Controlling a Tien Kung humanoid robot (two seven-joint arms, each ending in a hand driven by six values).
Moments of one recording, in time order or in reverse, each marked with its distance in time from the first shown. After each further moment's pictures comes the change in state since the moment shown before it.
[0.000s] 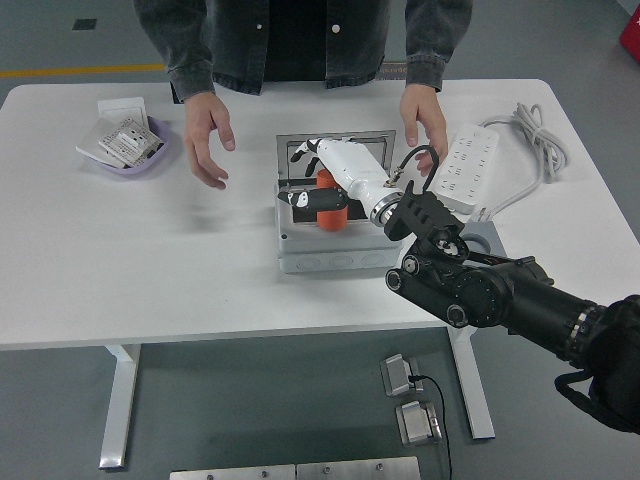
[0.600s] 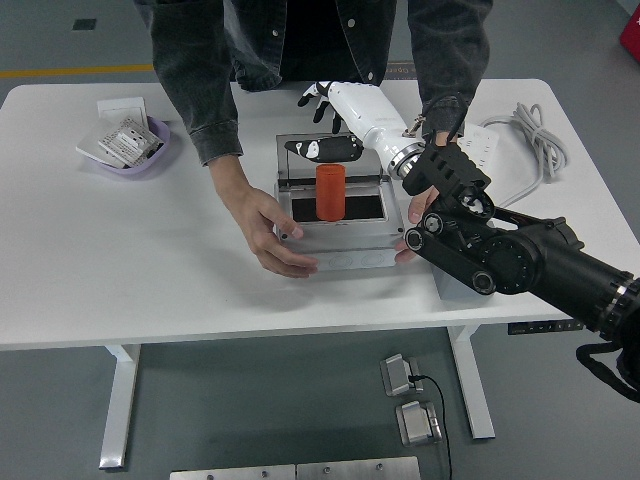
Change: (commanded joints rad) left arm 0.005 -0.003 0.031 0.001 -0.024 -0.012 -0.001; right arm 0.057 -0.098 0.084 0.127 -0.061 0.038 -0.014
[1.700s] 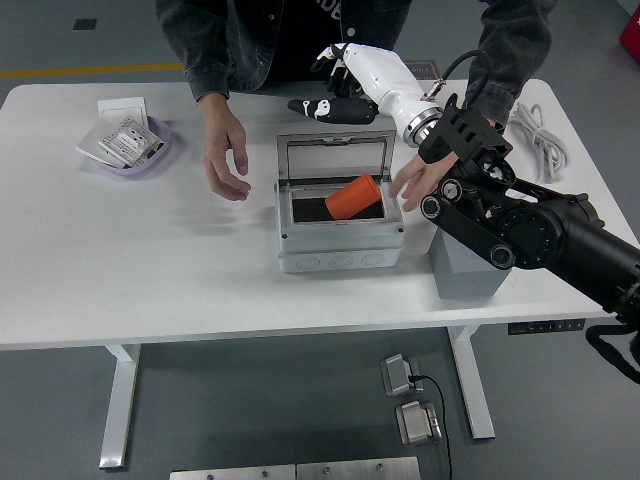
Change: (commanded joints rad) left arm -0.006 -0.002 0.022 -0.001 -0.023 -0.001 -0.003; right arm 0.050 -0.034 0.076 0.014 0.024 0.077 -0.024
